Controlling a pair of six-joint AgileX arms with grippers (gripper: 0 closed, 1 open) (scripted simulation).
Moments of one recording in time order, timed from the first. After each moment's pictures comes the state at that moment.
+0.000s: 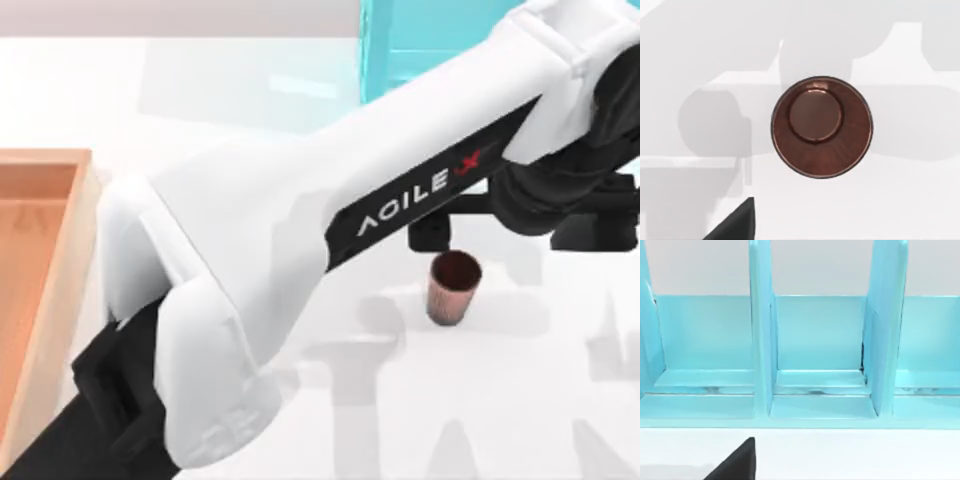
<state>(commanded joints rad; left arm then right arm) -1.03 2.53 2.61 -1.49 -0.24 -0.98 0.00 0.00 0.00 0.00 0.00 0.00</state>
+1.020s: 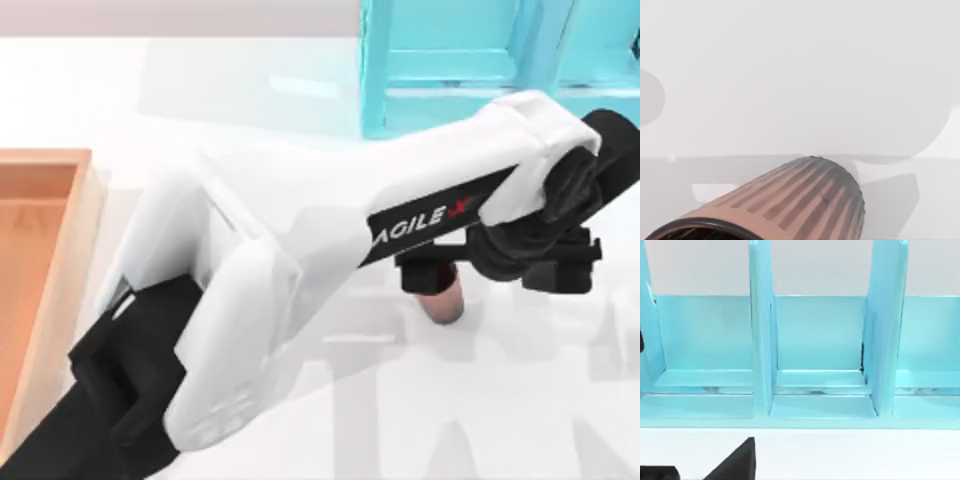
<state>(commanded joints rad) -0.98 2.54 2.26 -1.11 -0.23 -0.93 0.00 0.00 0.00 0.00 0.00 0.00</state>
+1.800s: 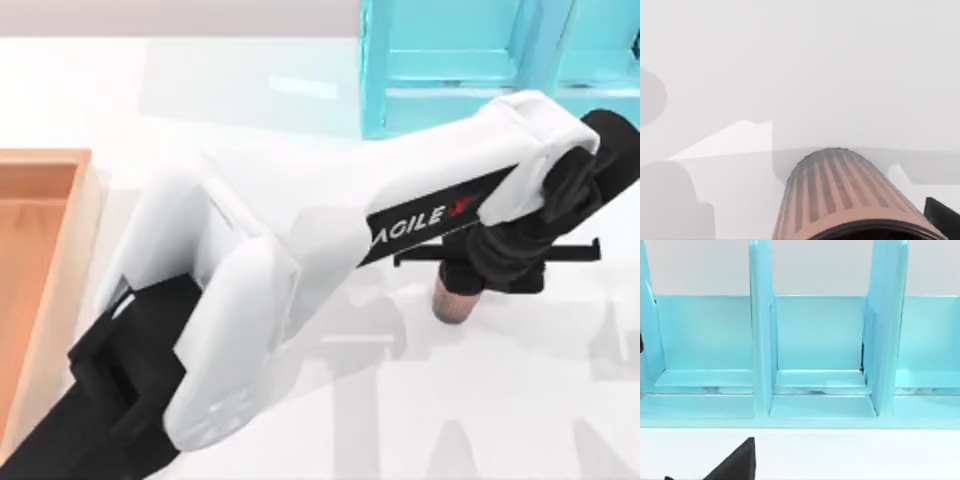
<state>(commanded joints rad) -0.98 2.54 2.26 -1.11 -0.23 -0.93 0.00 0.00 0.00 0.00 0.00 0.00</state>
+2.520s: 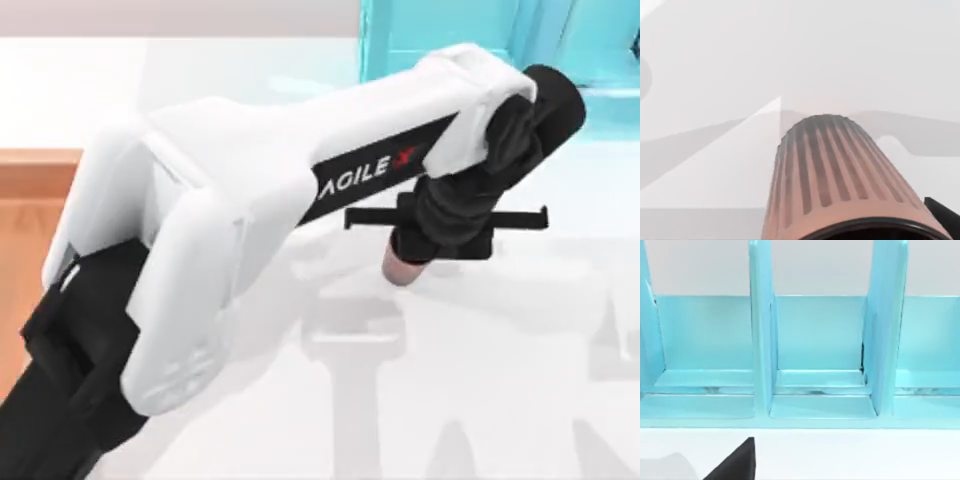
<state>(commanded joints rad) -0.89 2.47 2.19 -1.13 -0.22 -0.83 0.00 0.00 0.00 0.00 0.00 0.00</state>
